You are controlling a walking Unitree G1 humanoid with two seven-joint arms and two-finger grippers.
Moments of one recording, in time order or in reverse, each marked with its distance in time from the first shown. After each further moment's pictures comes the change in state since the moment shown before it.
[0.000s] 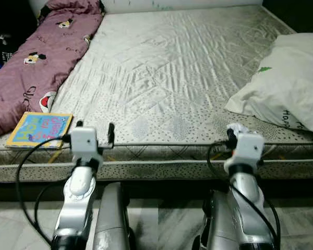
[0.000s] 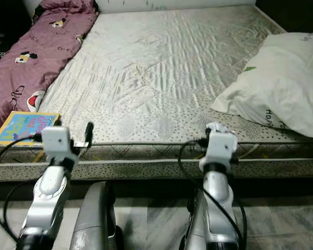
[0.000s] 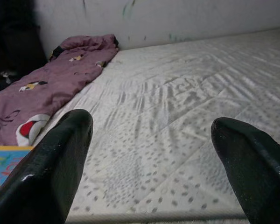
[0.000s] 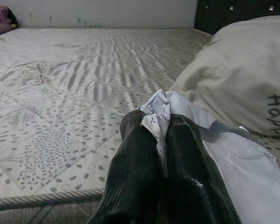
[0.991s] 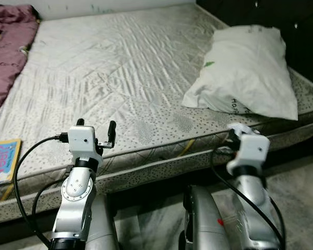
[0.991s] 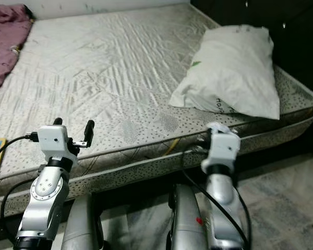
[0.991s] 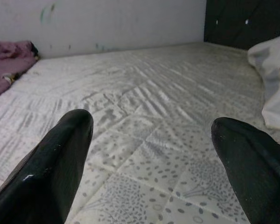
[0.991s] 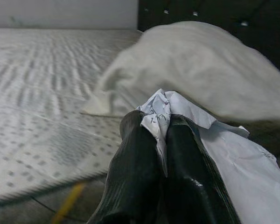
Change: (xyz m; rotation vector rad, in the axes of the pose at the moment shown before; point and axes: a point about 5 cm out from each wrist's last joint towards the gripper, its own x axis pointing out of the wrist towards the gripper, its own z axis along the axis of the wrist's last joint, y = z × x) left arm 0.001 -0.005 0.008 -0.065 -0.011 -0.037; right arm 0.001 0.004 0.012 -0.030 -0.018 0.107
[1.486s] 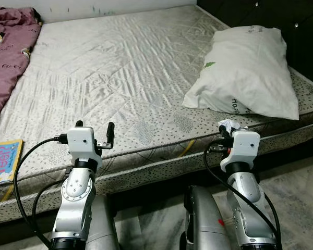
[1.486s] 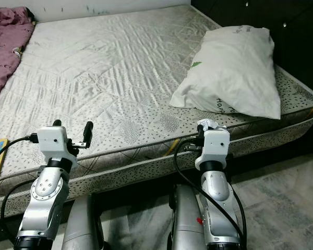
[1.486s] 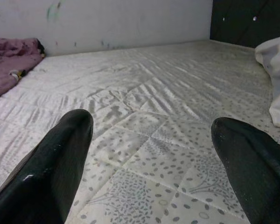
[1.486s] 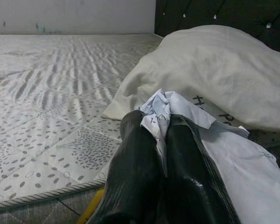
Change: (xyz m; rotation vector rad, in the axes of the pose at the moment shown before) left arm 0.001 0.003 -0.004 0.001 0.021 0.016; right arm 0.002 0.008 -0.001 0.027 0.006 0.053
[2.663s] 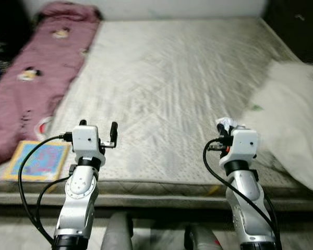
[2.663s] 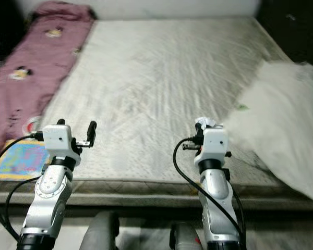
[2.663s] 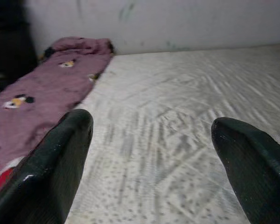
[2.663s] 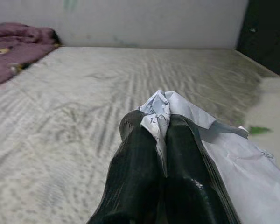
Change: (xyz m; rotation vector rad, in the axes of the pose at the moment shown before) left arm 0.005 -0.006 0.002 0.015 -0.004 -0.011; right arm 0.002 0.003 0.001 0.026 -0.009 0.025
